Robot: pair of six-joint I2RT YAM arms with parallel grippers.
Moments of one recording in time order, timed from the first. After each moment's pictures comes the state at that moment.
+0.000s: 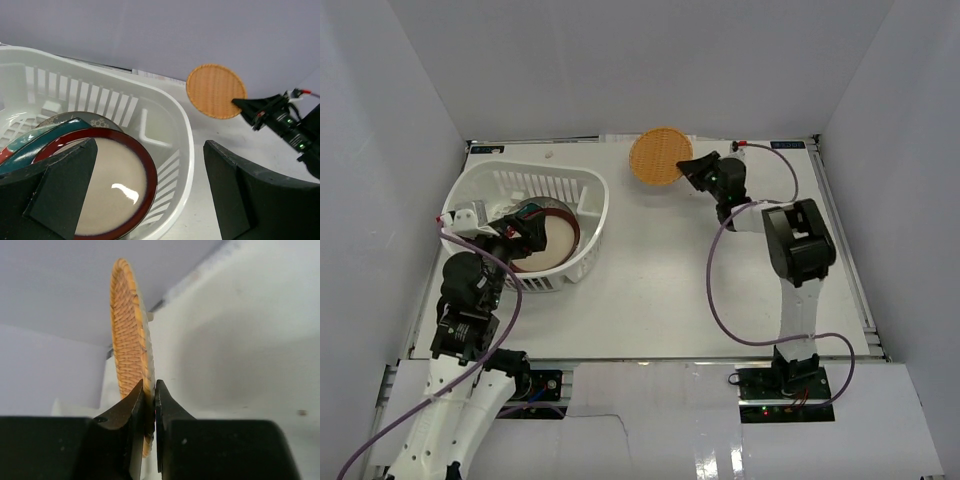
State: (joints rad) left arm -0.24 0.49 0.69 -0.16 -0.15 -0.35; right arm 0.33 2.15 1.25 0.75 -0.13 1.05
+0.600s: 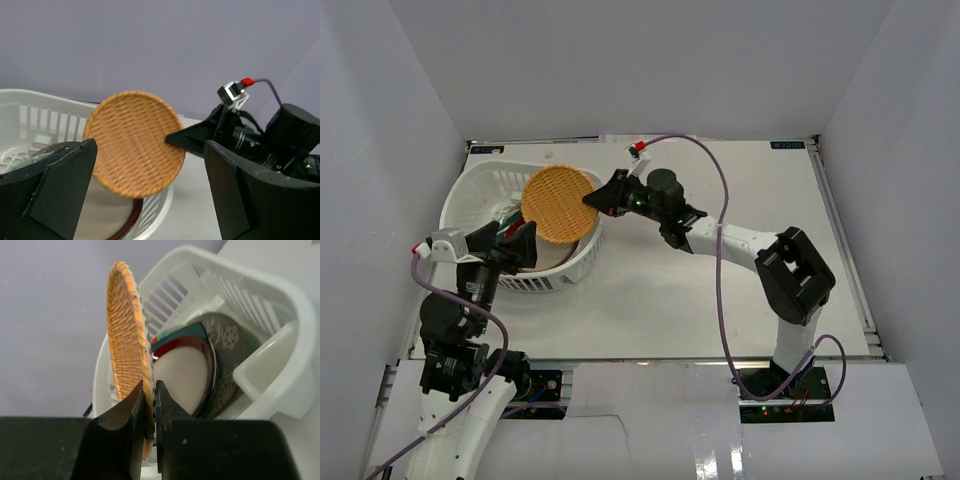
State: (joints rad) left arm -0.24 0.31 0.68 -0.13 -0.06 -0.33; right arm 0.76 1.82 1.25 0.60 -0.32 0.76
